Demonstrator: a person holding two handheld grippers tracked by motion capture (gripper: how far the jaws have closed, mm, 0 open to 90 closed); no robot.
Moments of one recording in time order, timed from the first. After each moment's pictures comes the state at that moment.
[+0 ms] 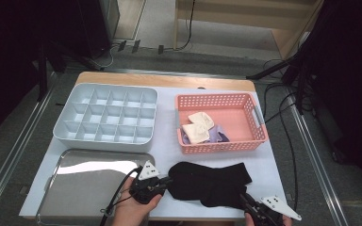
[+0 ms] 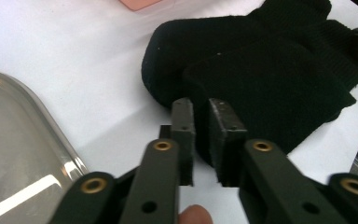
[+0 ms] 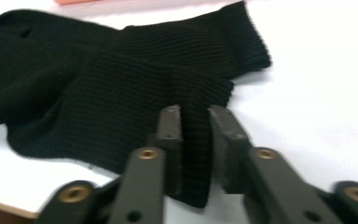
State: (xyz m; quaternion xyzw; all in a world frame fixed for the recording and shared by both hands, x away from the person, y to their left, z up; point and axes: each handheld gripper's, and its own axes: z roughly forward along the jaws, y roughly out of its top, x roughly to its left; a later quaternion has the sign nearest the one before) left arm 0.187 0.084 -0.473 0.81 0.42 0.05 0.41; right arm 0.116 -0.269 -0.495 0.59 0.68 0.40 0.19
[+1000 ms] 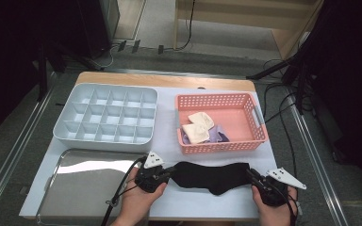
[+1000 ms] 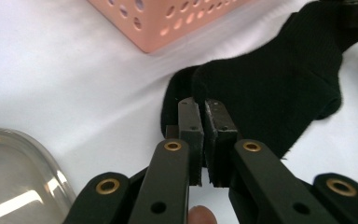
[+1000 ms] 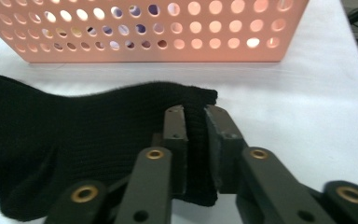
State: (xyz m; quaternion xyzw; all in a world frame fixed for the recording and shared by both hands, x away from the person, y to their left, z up) left arm 0.213 0.071 -0.463 0.79 0.44 0.07 0.41; right arm 0.182 -0.291 -0.476 0.57 0.68 0.41 0.21
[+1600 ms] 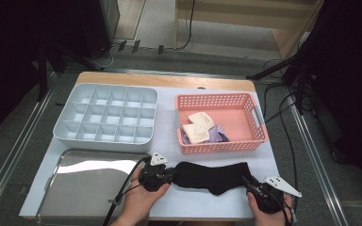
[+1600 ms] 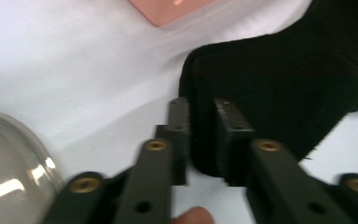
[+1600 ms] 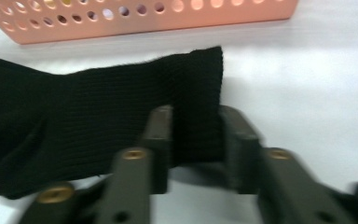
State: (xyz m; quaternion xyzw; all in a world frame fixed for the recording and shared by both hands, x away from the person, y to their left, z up) left arm 0.218 0.064 -0.472 0.80 0.46 0.05 0.38; right arm 0.170 -0.287 -0.498 0.59 0.66 0.42 0.19
